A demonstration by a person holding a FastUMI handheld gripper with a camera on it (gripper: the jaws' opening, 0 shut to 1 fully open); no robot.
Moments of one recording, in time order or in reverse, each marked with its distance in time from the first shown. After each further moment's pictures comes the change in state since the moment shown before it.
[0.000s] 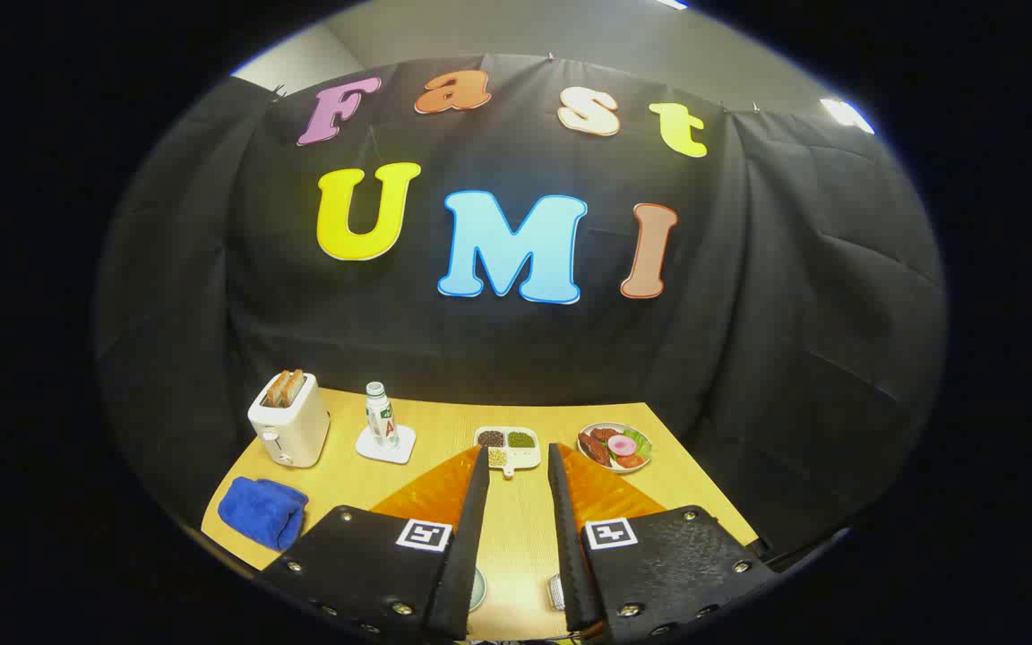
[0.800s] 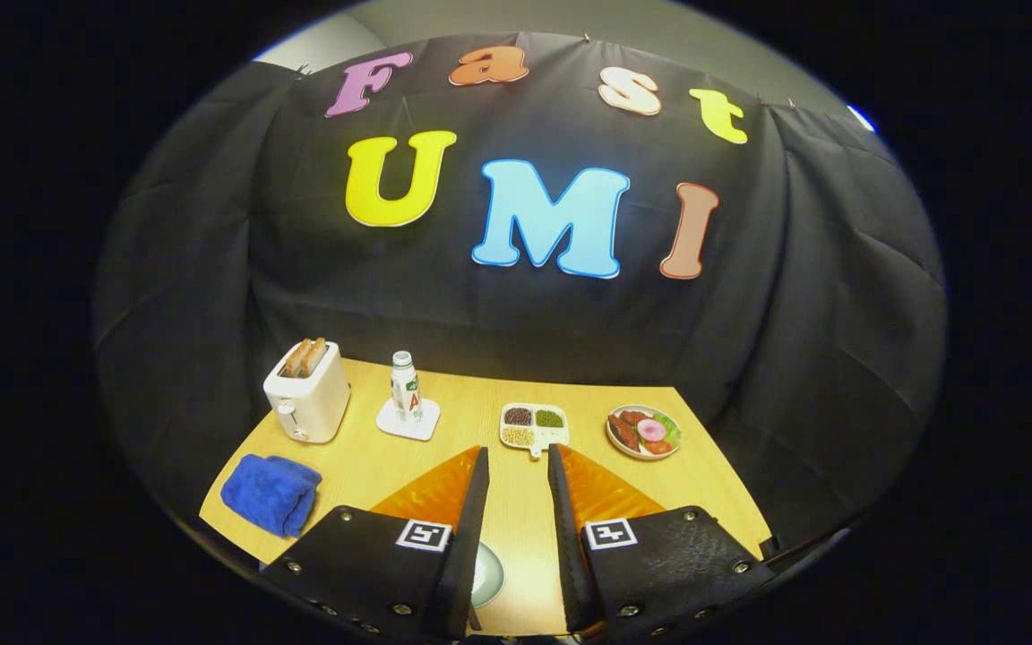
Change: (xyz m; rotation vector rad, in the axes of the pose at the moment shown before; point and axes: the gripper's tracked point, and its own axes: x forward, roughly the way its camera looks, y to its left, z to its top) arm 0.024 0.037 -0.036 -0.042 0.105 0.084
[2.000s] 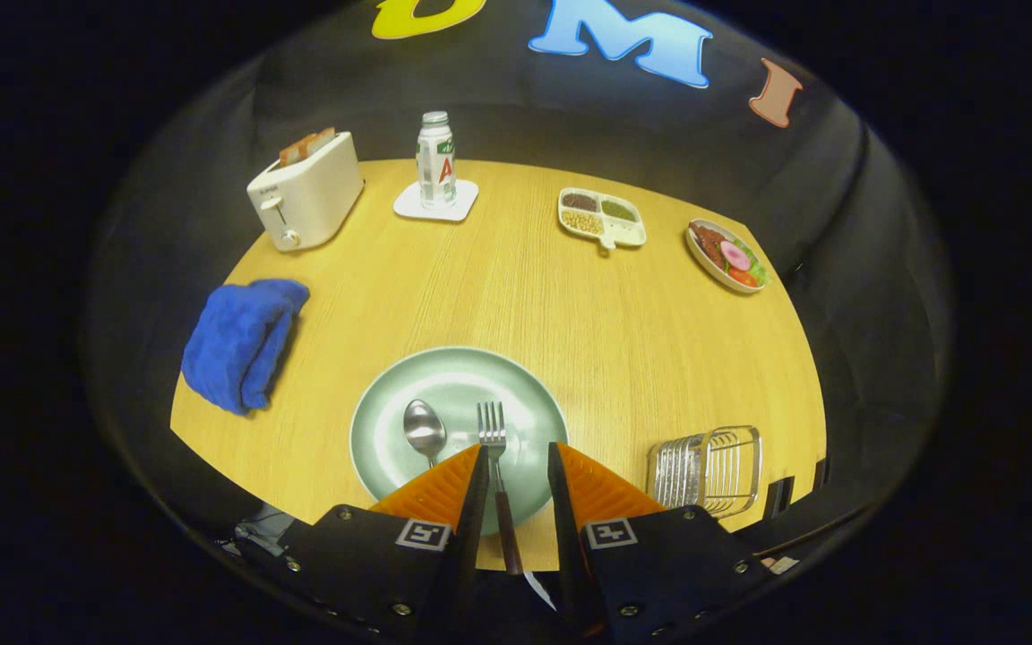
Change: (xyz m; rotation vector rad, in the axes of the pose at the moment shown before) arm 0.052 0.062 -0.226 -0.078 0.615 0.087
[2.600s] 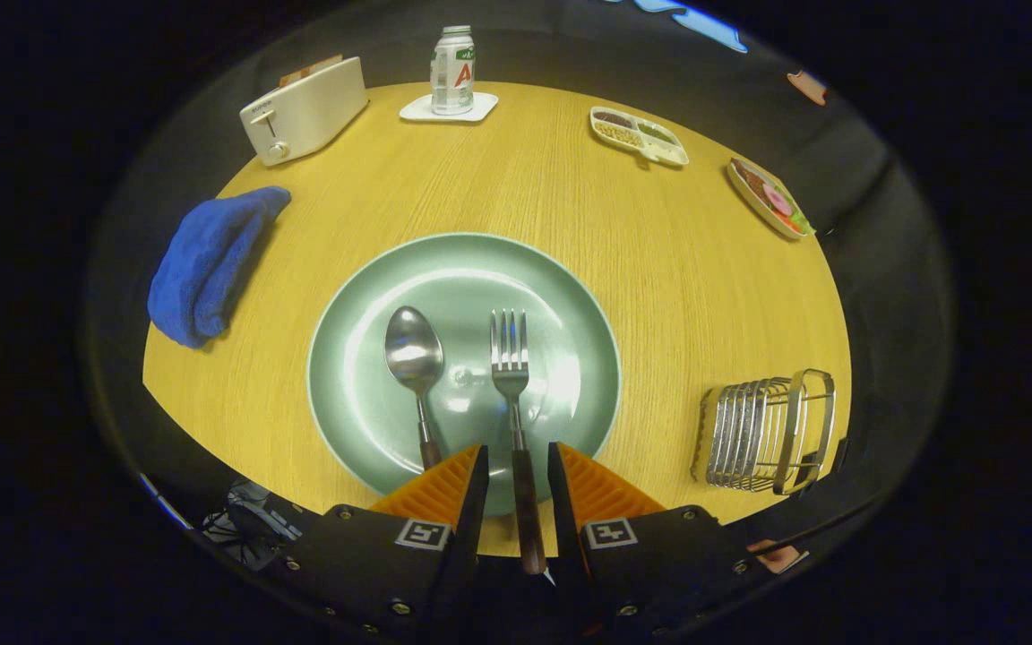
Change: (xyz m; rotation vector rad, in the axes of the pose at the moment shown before) arm 0.056 0.013 -0.063 -0.033 0.209 0.013
